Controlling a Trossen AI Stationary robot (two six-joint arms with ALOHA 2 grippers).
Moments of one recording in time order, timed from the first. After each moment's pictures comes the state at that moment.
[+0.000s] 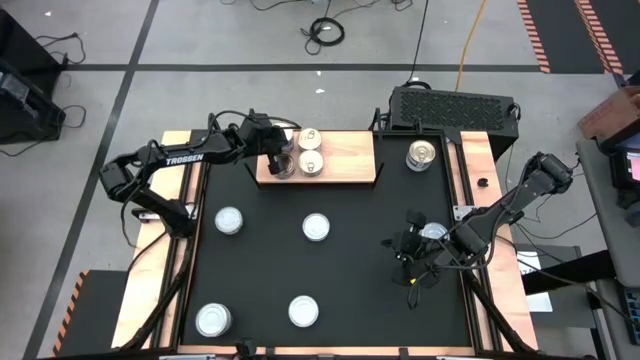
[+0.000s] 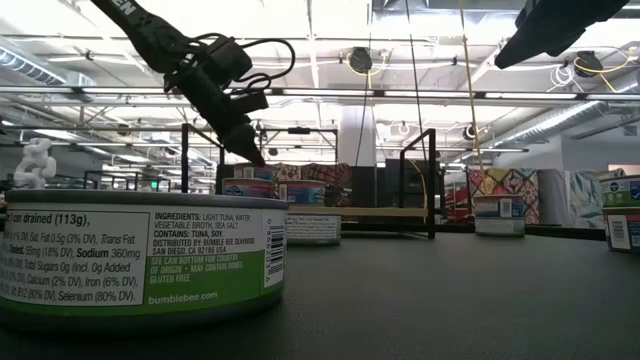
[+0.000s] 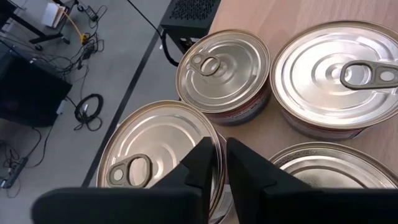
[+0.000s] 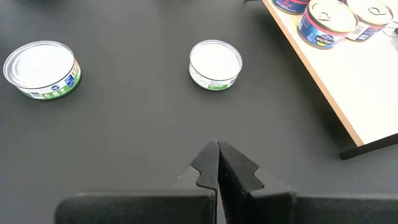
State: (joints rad) left arm 0.63 1.47 0.88 -0.09 -0.05 0.48; right arm 0.63 1.25 0.95 -0.70 0.68 0.69
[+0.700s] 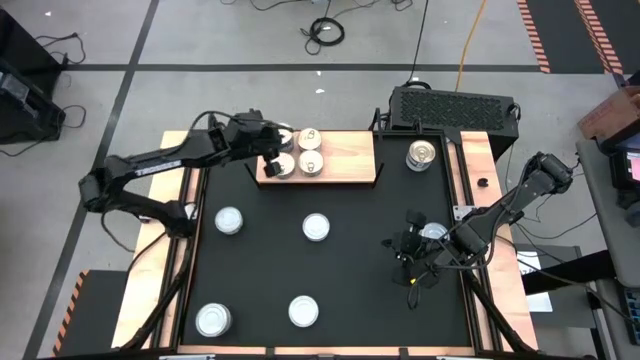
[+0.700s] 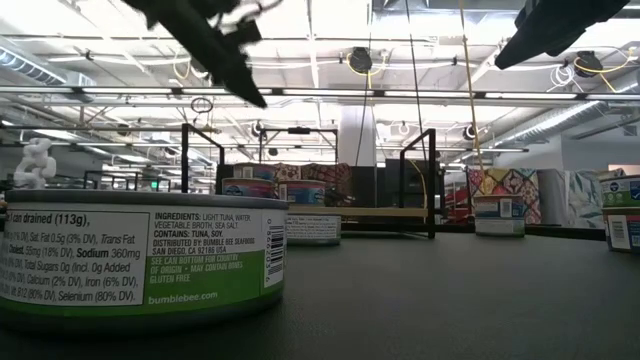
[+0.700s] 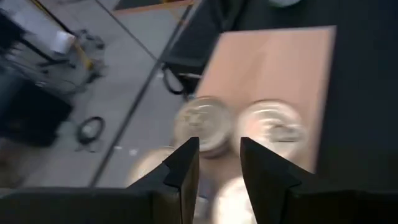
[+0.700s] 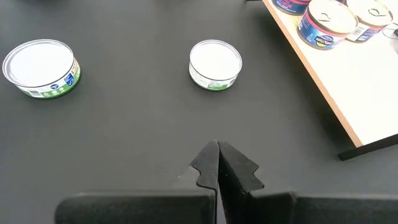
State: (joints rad) left arm 0.46 1.25 1.02 -0.37 -0.12 0.34; right arm 0.63 1.25 0.95 -0.70 0.68 0.69
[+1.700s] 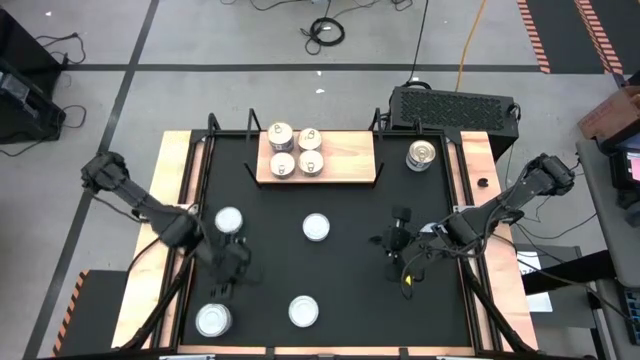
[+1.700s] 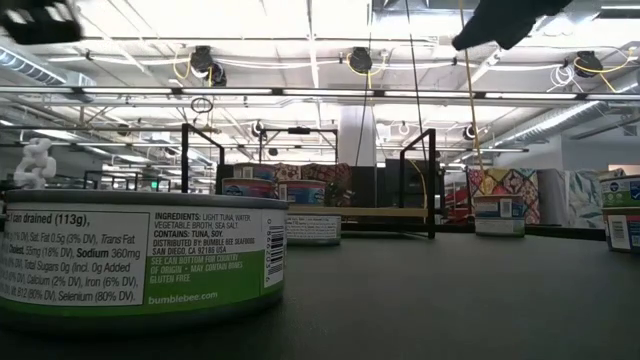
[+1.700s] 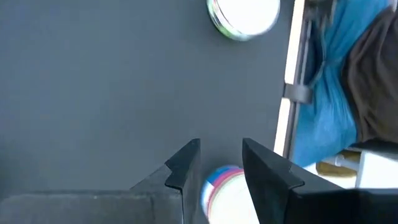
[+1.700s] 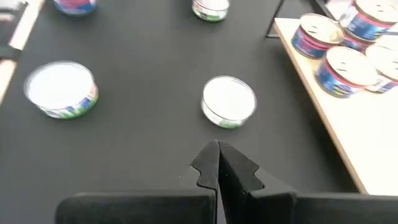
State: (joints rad) left arm -0.63 1.24 1.02 -0.86 0.06 -0.85; right arm 0.52 1.25 0.95 -0.48 0.57 0.40
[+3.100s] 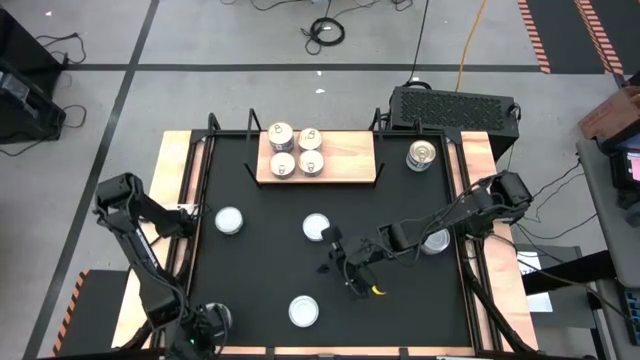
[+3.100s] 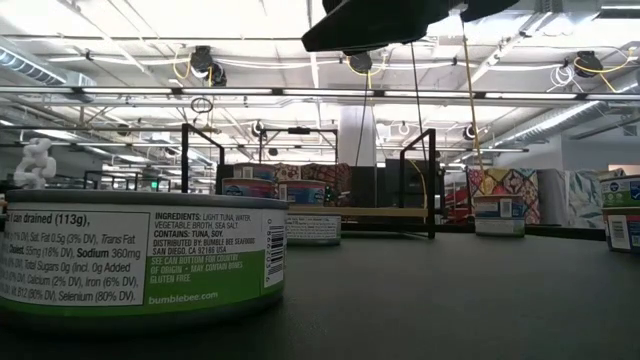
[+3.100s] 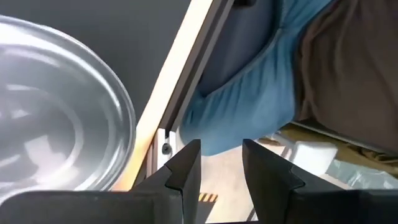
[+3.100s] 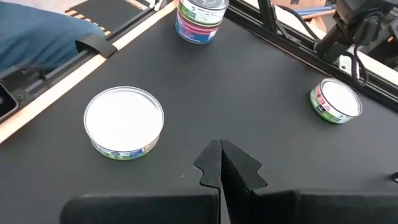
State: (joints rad) left arm -1.11 1.56 1.02 -0.44 0.03 -1.61; right arm 0.33 1.71 1.13 0.02 0.05 -0.28
